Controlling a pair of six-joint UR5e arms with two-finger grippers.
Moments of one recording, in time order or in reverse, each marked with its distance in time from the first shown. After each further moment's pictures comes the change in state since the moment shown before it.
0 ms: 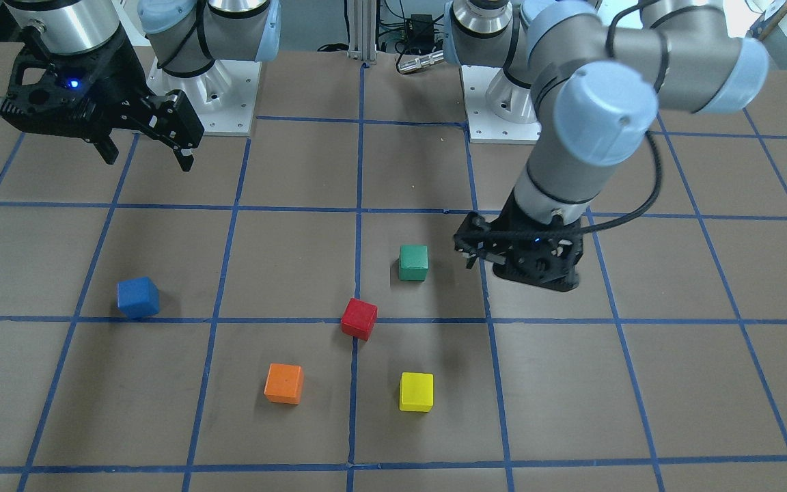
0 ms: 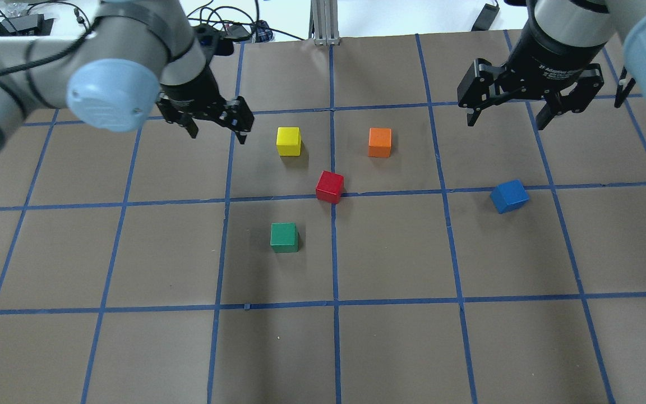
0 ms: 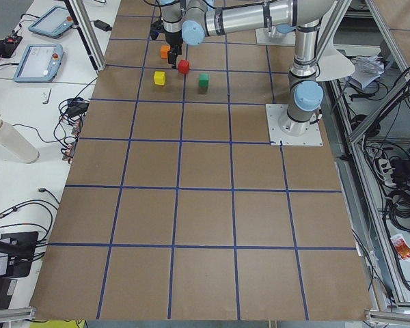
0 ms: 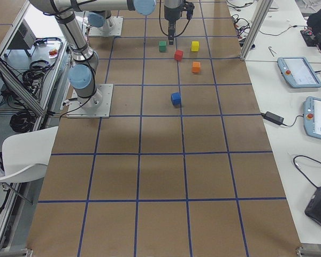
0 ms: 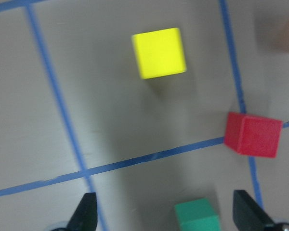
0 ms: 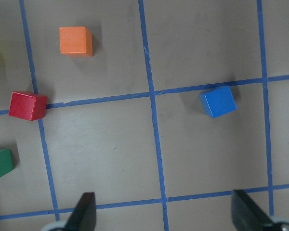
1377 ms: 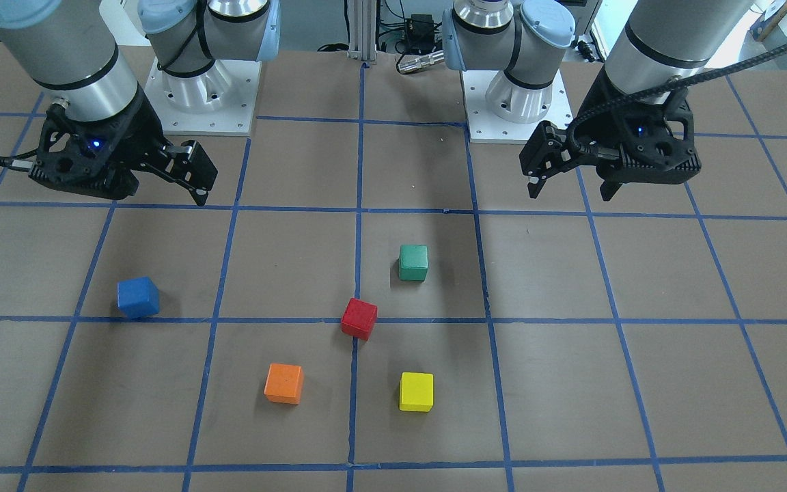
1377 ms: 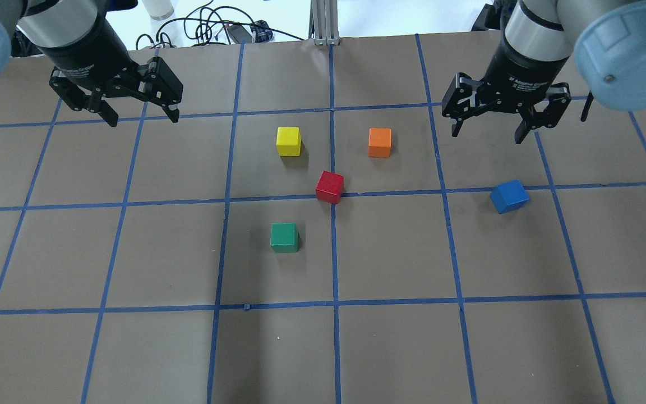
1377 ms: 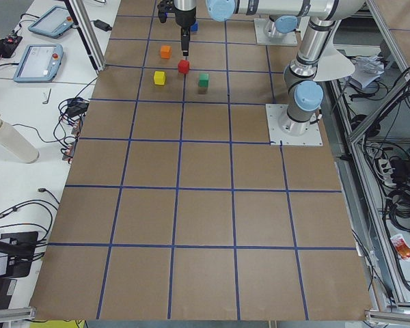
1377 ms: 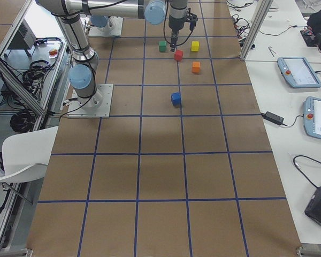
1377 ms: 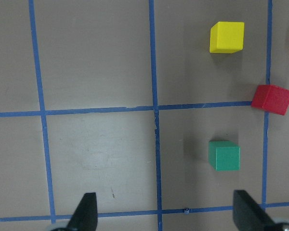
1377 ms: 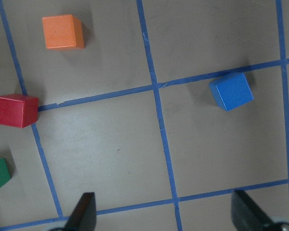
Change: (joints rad) left arm 0.067 0.142 0.077 -0.188 0.003 -0.147; right arm 0.009 0.099 0.013 -0.027 0.014 0.109
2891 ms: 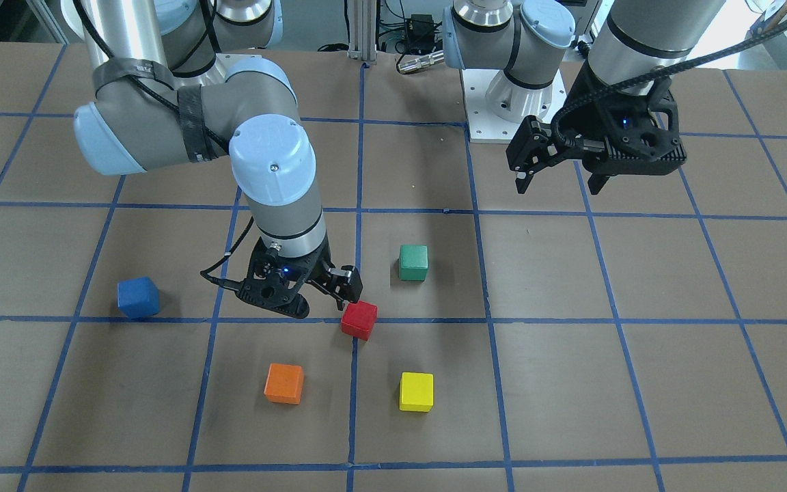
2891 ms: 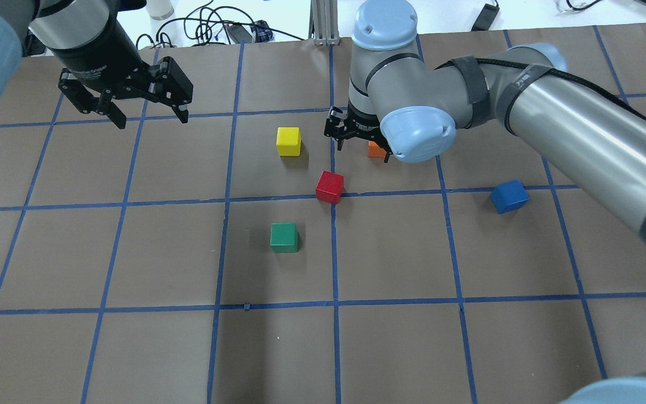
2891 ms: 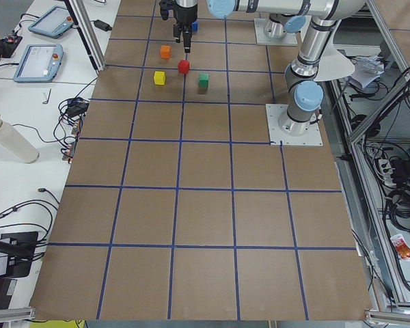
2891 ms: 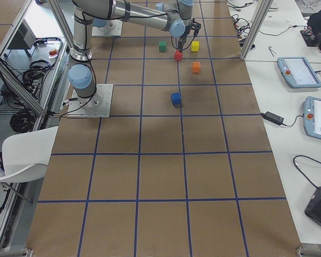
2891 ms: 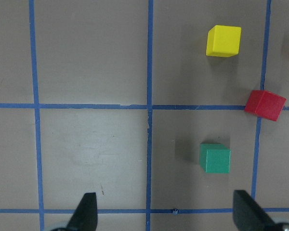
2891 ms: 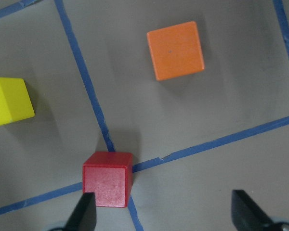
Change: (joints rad) left arm -0.030 0.011 -0.006 0.002 0.004 -0.051; right arm 0.291 0.346 -0.002 -0.439 0.001 0.395
